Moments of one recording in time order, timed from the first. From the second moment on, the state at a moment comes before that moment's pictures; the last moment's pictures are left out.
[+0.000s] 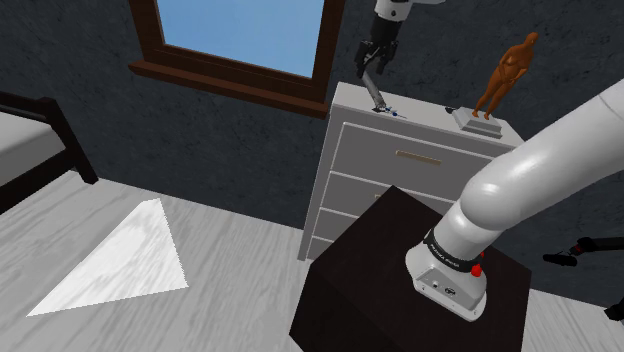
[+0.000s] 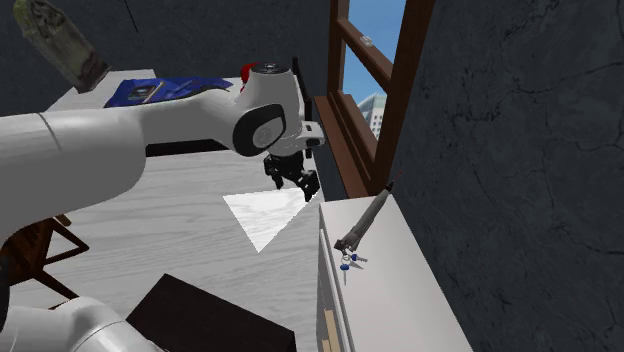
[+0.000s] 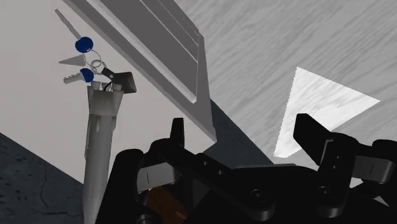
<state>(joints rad) -0.15 -0.30 -0.17 -2.16 -0.09 1.94 -0.11</state>
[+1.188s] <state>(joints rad) -0.30 0.27 -0.32 -1.66 0.11 2.11 -0.28</state>
